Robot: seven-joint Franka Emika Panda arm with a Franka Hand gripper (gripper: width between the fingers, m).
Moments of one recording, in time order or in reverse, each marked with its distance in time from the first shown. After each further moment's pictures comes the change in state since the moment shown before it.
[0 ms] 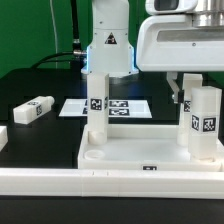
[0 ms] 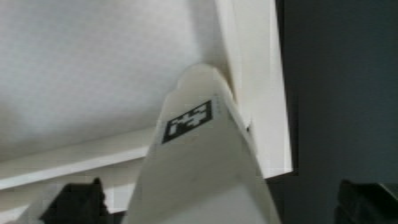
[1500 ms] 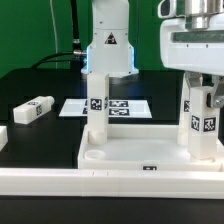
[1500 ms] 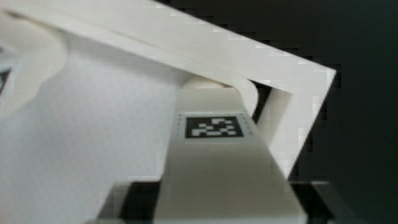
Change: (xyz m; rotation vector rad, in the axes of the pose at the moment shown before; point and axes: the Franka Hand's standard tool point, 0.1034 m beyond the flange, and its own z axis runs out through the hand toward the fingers) arm -0.001 0.004 0.002 0.016 -0.023 1.084
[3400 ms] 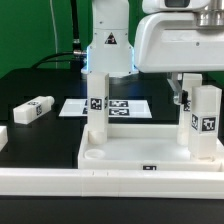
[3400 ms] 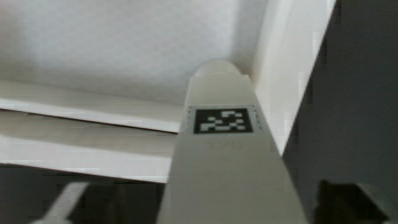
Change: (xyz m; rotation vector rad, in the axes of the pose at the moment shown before) arm 0.004 -0.001 -0.002 -0.028 0.028 -1.420
